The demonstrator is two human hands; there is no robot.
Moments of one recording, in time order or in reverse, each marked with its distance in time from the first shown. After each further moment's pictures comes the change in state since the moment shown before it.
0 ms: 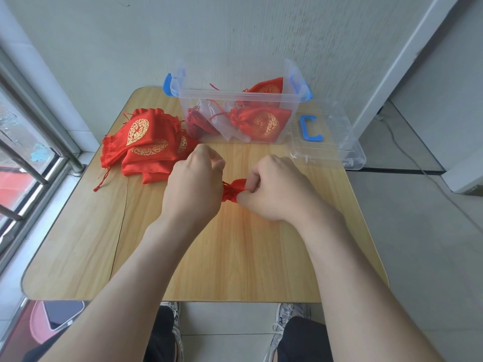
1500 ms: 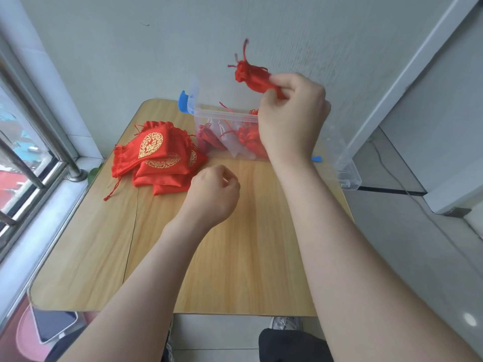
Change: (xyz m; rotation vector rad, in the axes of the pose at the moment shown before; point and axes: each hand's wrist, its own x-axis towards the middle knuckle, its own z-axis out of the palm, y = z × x) left_hand 0.018 0.003 -0.006 -0.142 -0.183 -0.142; right_hand 0.079 -0.065 -0.044 0.429 0.987 -0.101
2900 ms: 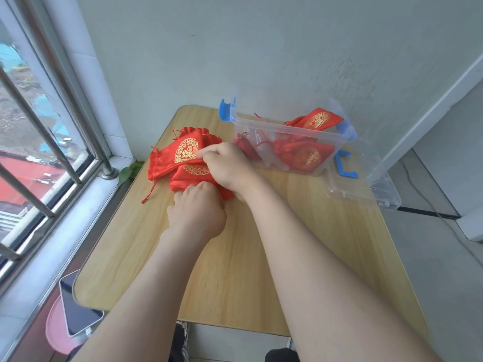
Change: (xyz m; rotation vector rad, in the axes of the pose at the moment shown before) left_hand 0.010 -0.068 -0.048 0.394 -0.065 -0.223; right_hand -0.085 -0.025 0.109 0.061 -1.009 0.301
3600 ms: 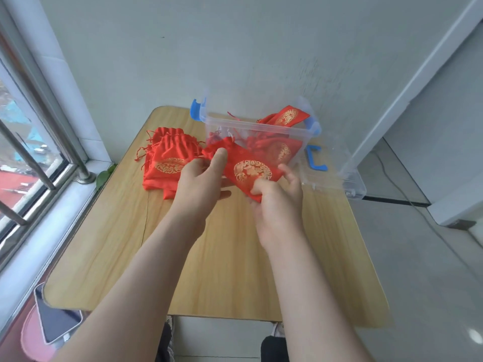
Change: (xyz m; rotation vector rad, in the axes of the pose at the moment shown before) left_hand -0.022 0.062 -0.001 -1.176 0.024 0.030; right_hand -0.111 0.046 -0.062 1.048 0.573 0.245
